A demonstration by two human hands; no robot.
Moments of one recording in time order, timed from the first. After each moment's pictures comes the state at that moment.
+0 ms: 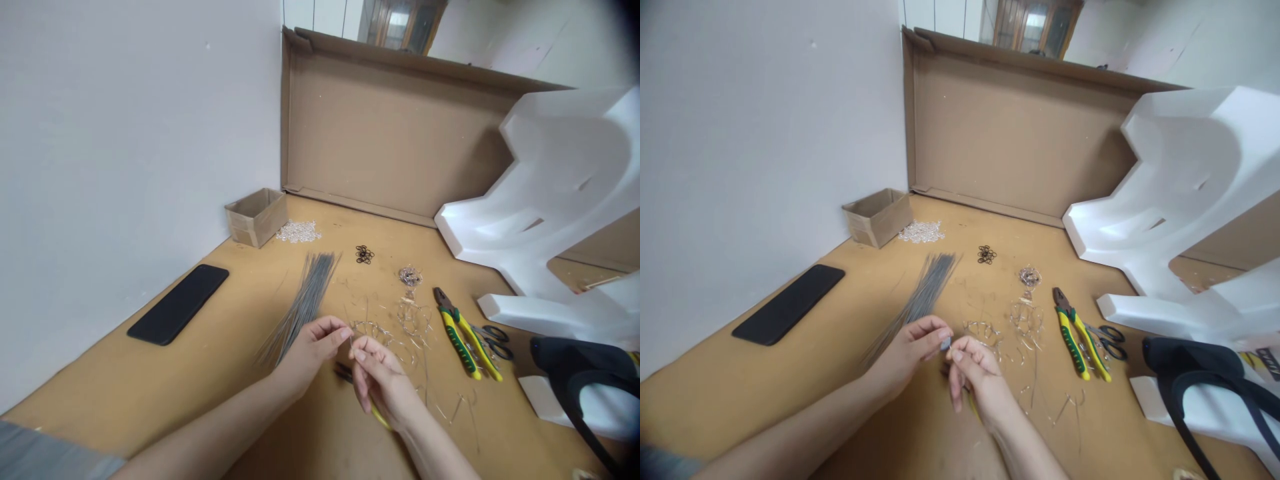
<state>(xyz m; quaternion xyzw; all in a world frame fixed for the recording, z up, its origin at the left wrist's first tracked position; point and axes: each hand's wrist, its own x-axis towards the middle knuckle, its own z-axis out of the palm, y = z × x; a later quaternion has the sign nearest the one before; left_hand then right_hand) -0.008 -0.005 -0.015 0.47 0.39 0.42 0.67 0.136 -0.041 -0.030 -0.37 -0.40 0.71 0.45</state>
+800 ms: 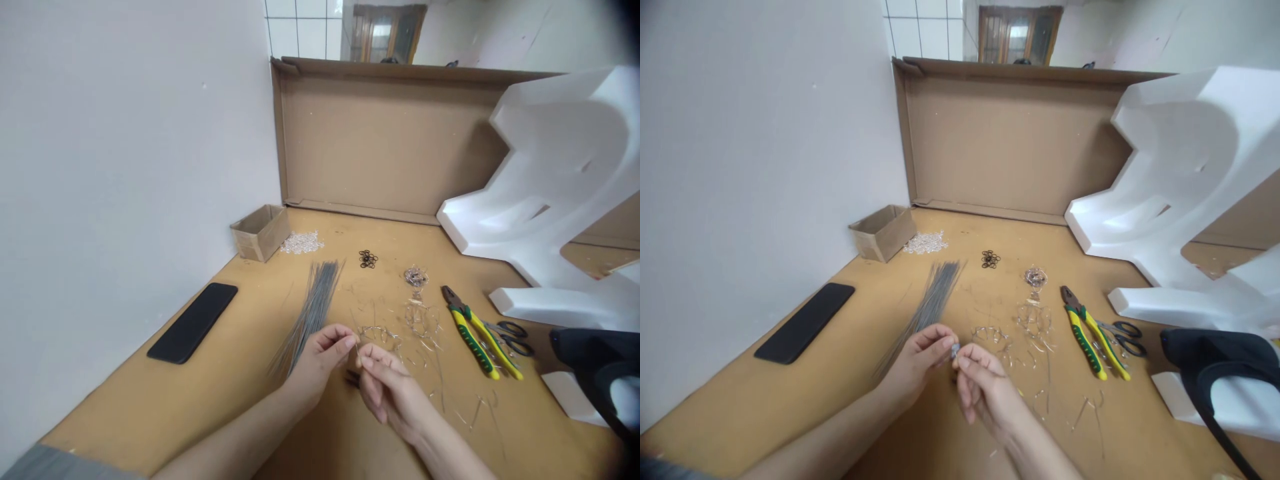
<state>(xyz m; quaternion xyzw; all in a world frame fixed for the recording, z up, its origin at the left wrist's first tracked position) -0.006 -0.007 -0.023 0.45 0.36 0.44 0.68 0.130 -0.043 -0.027 -0.33 -0.34 0.75 0.47</state>
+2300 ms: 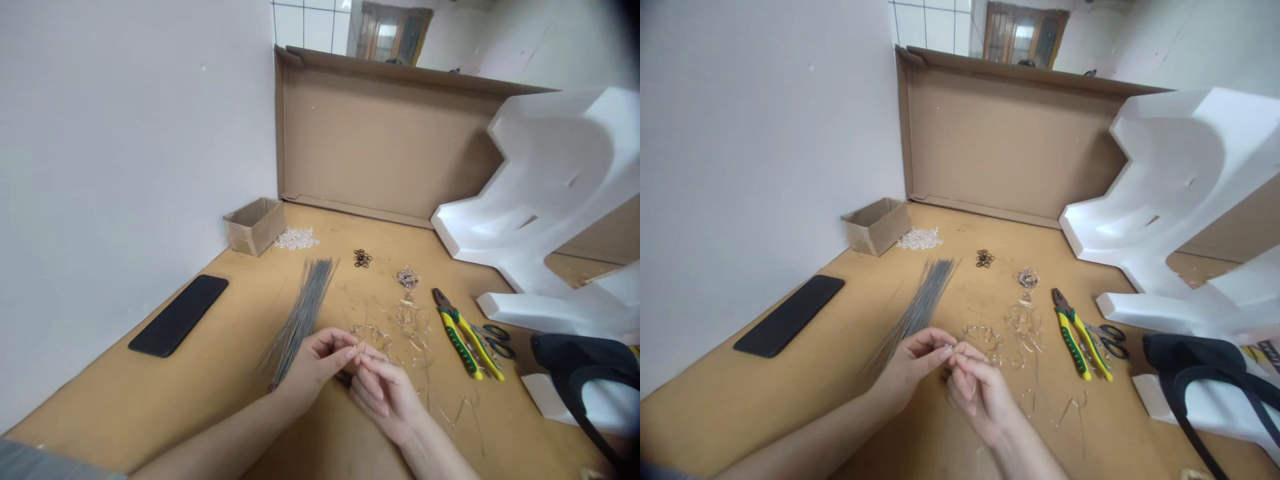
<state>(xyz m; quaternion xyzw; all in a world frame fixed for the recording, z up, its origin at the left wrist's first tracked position) -0.003 -0.014 -0.026 0.49 0.34 0.44 0.67 0.132 -0.044 -0.022 -0.23 -0.24 0.81 0.49</state>
